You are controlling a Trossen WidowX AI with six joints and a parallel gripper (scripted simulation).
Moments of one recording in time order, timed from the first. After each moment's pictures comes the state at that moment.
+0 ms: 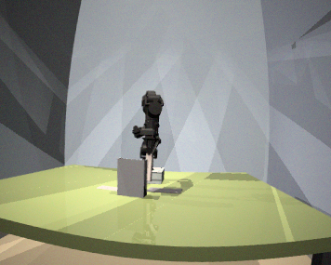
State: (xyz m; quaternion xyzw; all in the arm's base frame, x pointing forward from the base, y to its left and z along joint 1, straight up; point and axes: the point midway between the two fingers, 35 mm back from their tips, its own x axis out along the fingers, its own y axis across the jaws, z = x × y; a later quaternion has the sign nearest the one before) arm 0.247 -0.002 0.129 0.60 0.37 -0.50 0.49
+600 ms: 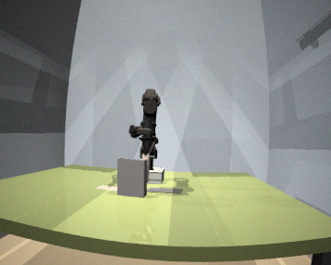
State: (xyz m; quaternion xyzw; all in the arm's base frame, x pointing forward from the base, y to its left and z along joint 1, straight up) arm 0.273 -0.017 0.130 0.61 0.37 -0.50 0.49
